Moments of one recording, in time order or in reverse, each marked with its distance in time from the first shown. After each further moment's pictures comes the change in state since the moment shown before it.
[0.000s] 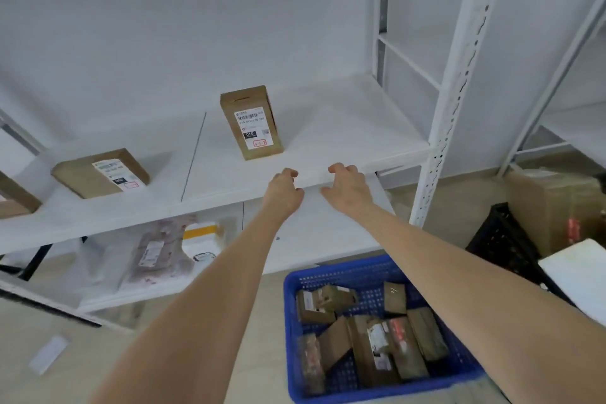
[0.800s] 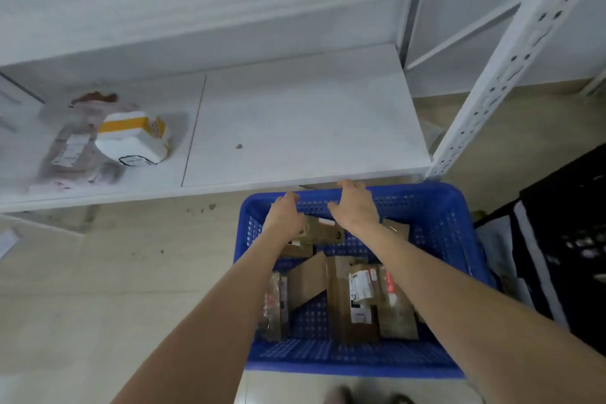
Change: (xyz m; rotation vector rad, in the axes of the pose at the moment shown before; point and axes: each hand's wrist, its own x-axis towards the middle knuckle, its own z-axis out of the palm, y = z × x) left_hand 0.055 -0.191 0.376 0.107 -0.311 -0.306; right_hand 0.097 0.308 0.280 -0.048 -0.342 0.127
